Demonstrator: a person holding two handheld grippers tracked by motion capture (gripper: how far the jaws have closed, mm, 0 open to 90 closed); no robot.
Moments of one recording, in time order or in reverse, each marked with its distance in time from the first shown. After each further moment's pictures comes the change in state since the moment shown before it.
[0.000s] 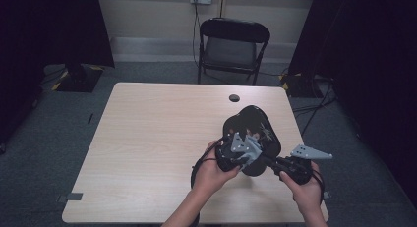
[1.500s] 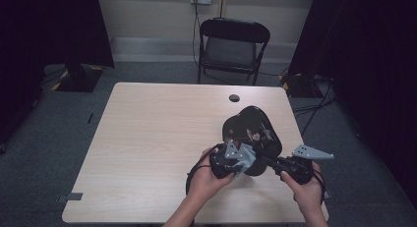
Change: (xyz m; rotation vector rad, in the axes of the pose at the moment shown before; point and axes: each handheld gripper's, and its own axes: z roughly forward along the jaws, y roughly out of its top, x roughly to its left) left arm -0.001 -0.012 -0.010 -0.009 -0.013 -0.021; right arm -0.002 -0.001 -0.001 -0.002 -0.004 0.011
